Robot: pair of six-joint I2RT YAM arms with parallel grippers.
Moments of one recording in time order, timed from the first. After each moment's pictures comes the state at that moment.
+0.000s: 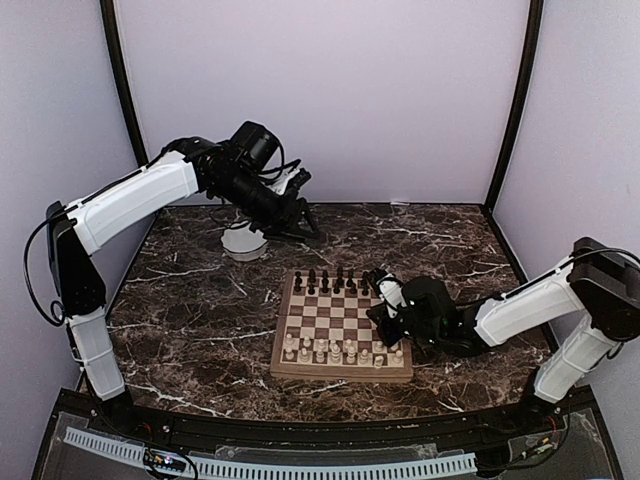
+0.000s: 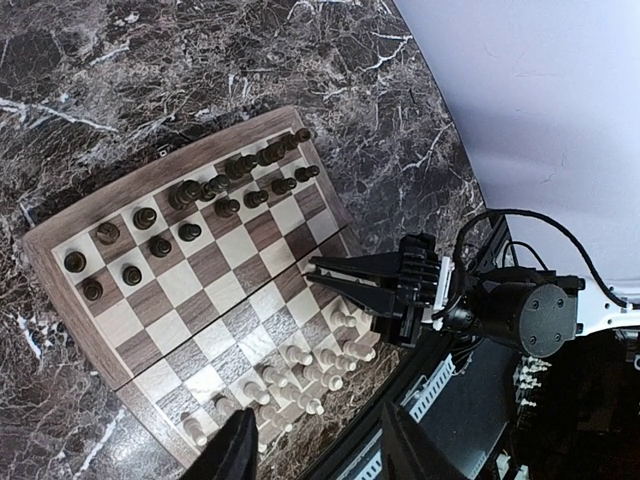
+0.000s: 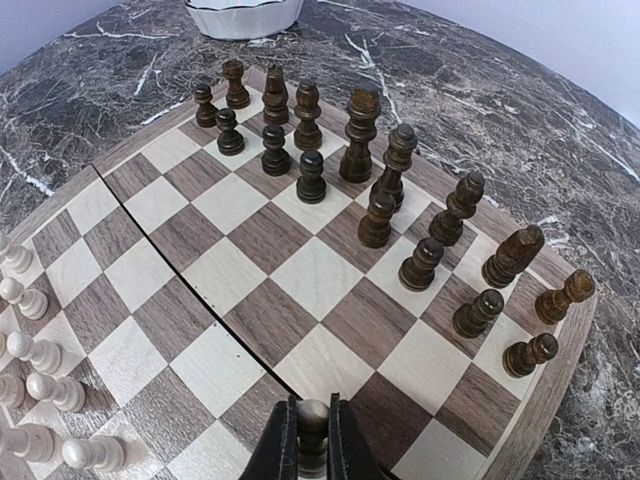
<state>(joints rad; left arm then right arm) -0.69 1.86 1.90 -0.98 0.49 -0.43 0.95 1.56 0.54 0.45 0.20 0.11</state>
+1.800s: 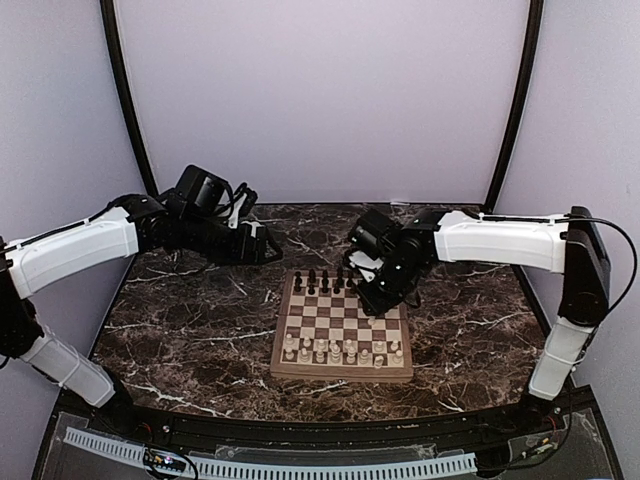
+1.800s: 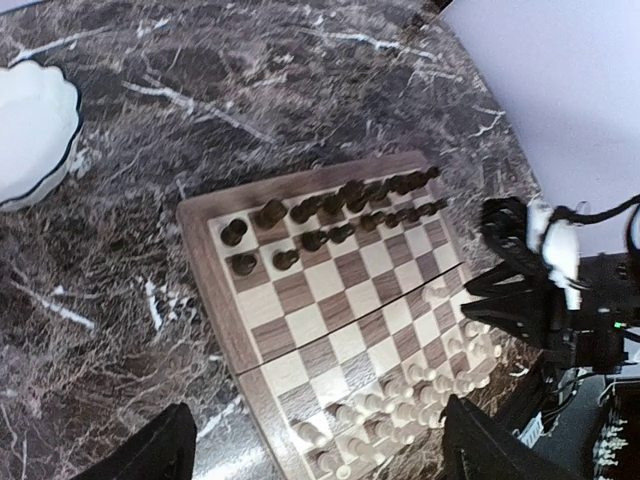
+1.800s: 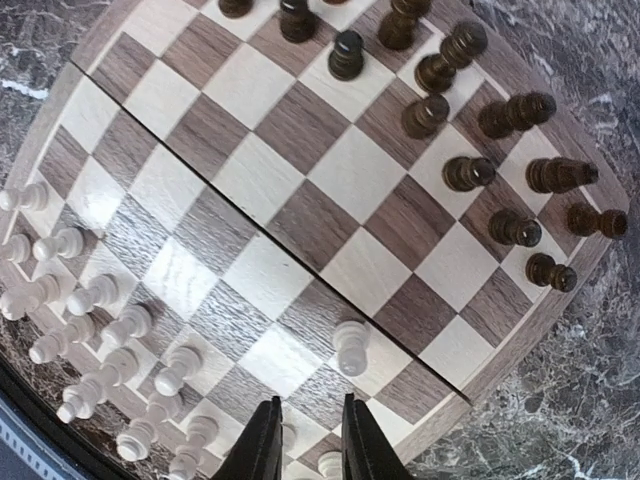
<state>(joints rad) -0.67 1.43 1.21 -0.58 0.18 -0.47 0.92 1.77 1.39 -0.87 0.04 0.24</state>
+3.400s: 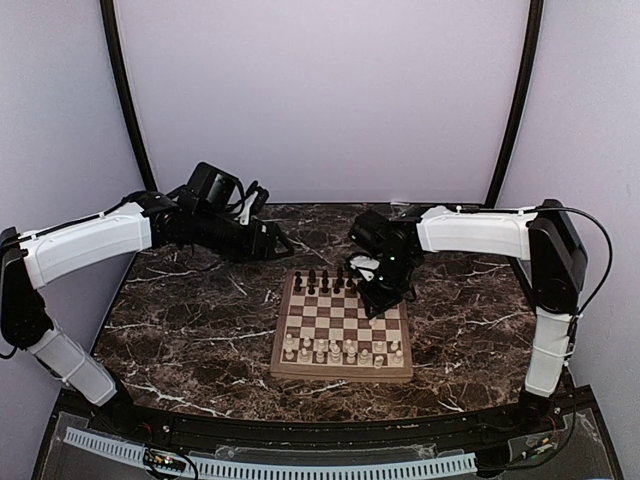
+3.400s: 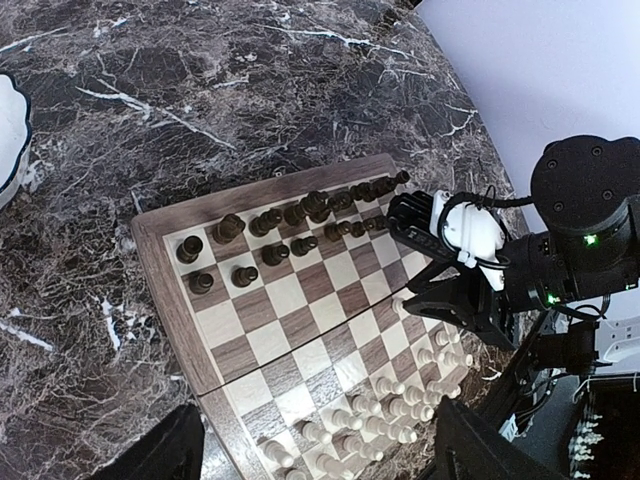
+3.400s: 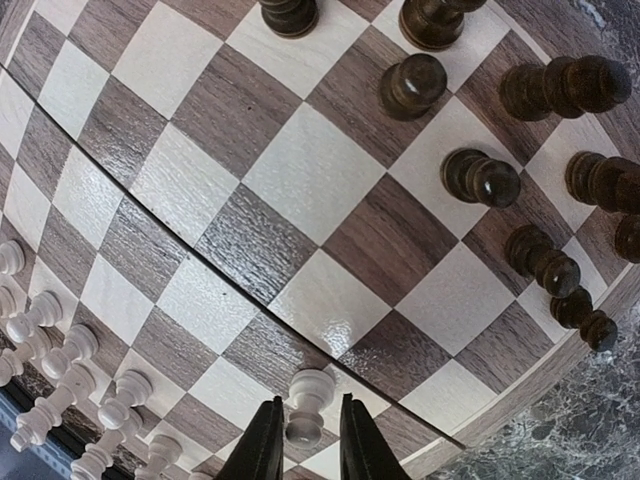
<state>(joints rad) -0.67 1.50 1.26 -0.52 0.27 -0.50 0.81 1.92 1.48 -0.96 -0.10 0.17</state>
